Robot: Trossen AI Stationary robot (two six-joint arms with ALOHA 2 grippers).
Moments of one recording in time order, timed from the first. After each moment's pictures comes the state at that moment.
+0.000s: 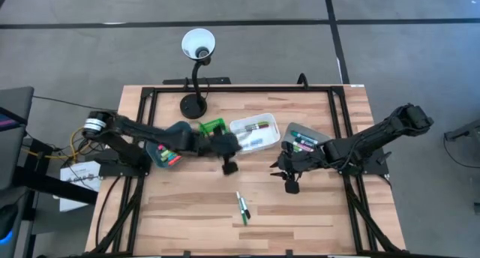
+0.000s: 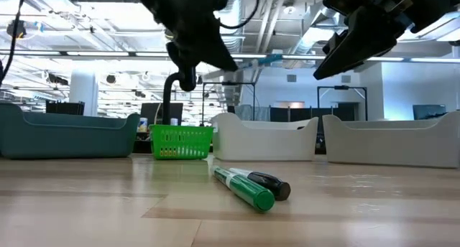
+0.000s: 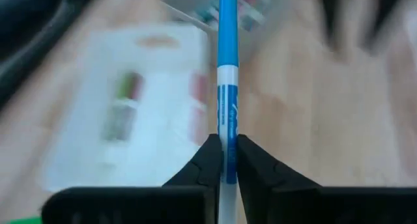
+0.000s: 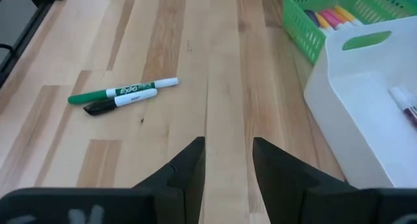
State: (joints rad) left arm -0.16 1.59 1.05 -0.16 -0.36 -0.14; right arm 0.31 1.26 0.67 -0.12 0.18 0.15
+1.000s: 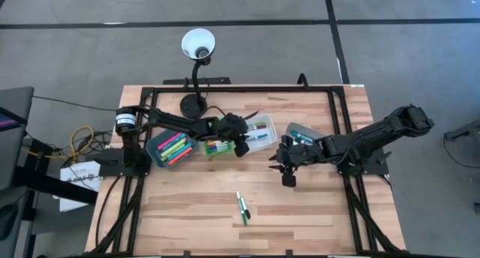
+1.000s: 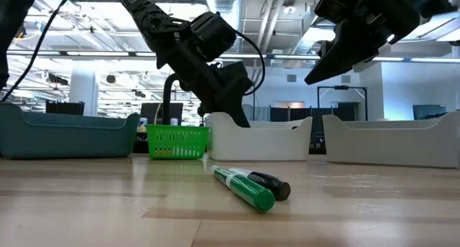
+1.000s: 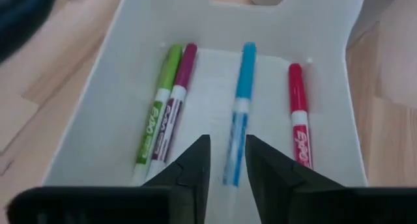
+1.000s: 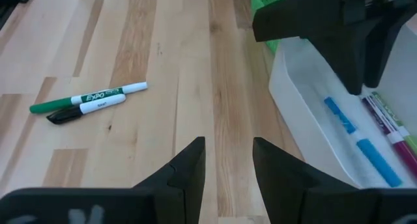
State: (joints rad) left arm 0.13 1.88 1.05 0.10 -0.16 -0.10; right arm 0.23 1.26 0.67 -0.12 0.18 0.11
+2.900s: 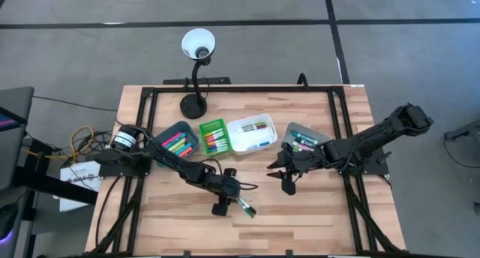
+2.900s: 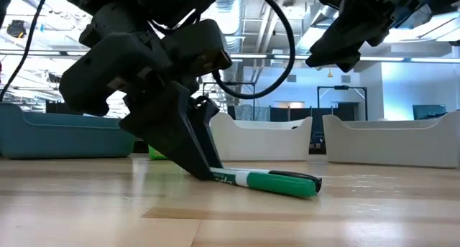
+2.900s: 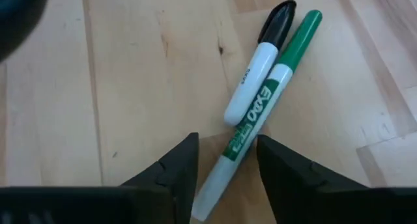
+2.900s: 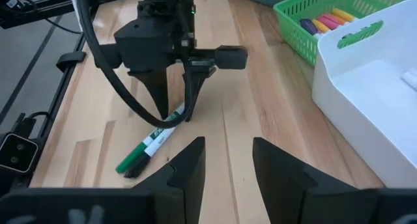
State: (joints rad) left arm -0.36 1.93 0.98 0.05 -0.01 -0.05; right arm 0.32 1.26 0.67 -0.02 0.18 0.35
